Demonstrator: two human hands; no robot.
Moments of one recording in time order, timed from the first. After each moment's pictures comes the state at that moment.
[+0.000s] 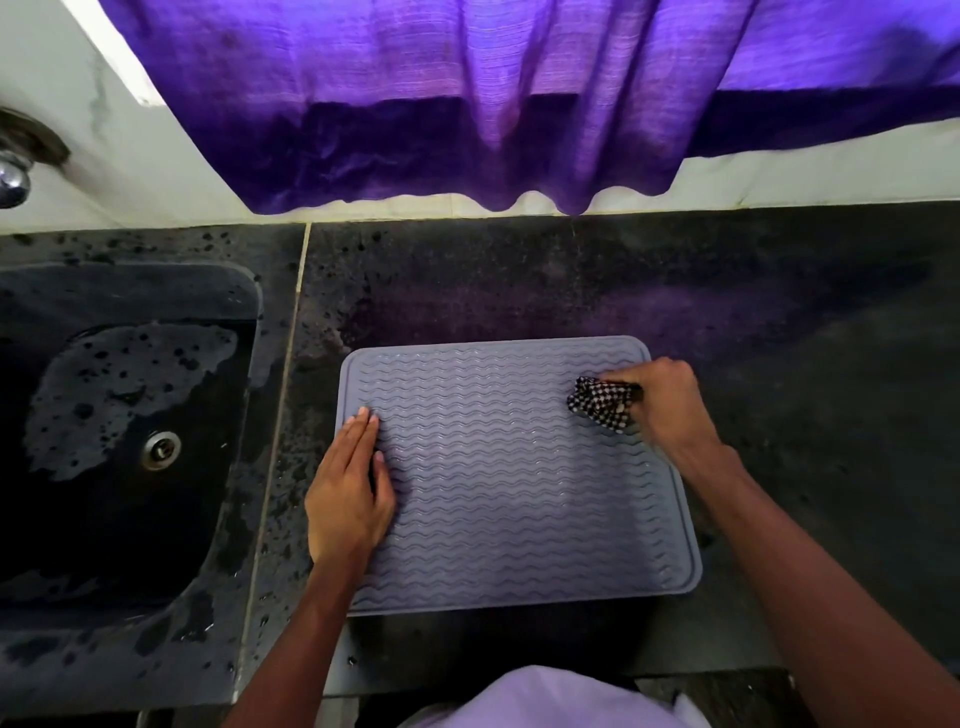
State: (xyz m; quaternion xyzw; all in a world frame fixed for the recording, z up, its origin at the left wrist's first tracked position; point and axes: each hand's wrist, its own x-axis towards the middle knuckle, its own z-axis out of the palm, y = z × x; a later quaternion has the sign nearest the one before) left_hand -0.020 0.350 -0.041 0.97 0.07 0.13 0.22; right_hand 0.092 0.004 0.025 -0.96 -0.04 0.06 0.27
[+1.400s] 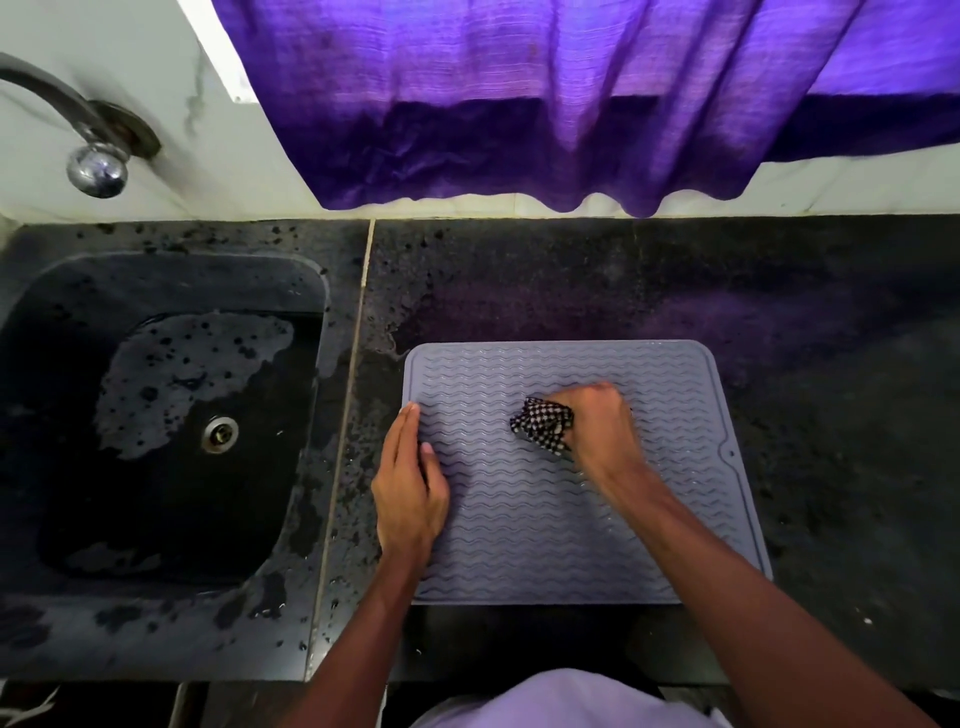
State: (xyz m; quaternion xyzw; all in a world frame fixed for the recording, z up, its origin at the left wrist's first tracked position) left_hand -0.020 0.353 -0.023 0.90 0.15 0.15 0.39; right_hand 0.058 0.150 0.033 -0.95 -0.08 0.08 0.28
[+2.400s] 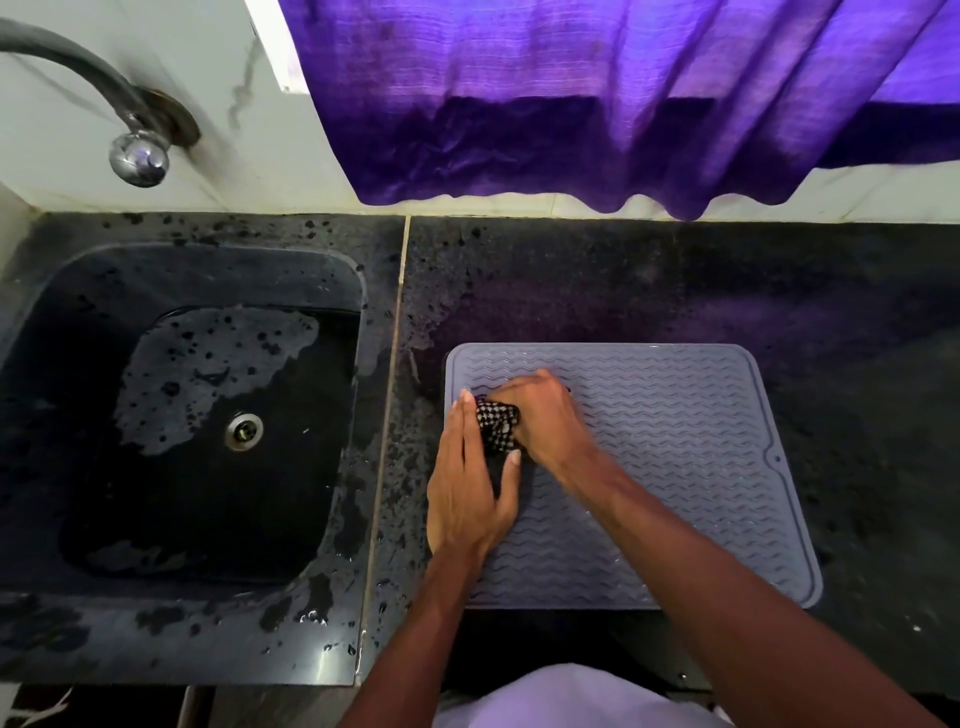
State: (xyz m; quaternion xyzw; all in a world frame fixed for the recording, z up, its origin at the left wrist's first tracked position) left_hand -0.021 0.355 -0.027 0.93 0.05 0.10 0.36; right_hand 0.073 0.251 0.034 -0.94 -0.22 0.13 0.23
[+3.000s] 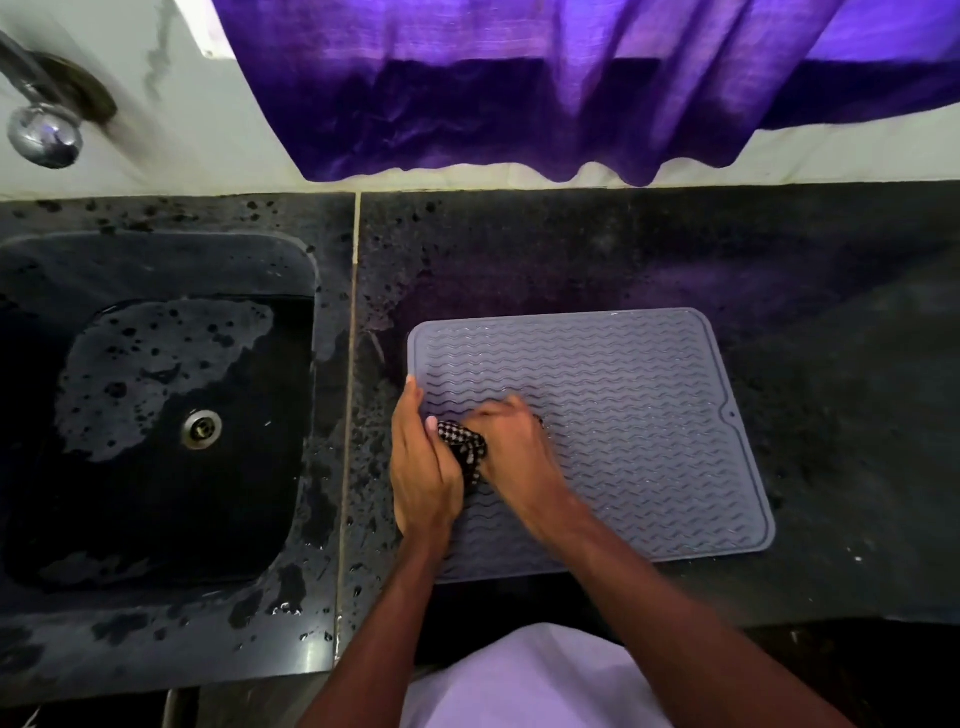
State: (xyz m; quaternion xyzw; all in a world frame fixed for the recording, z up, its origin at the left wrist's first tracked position) left_hand -0.020 0.356 -0.032 0.84 0.13 0.17 0.50; right_hand 0.009 0.248 0.036 -0.95 -0.16 0.12 0.25
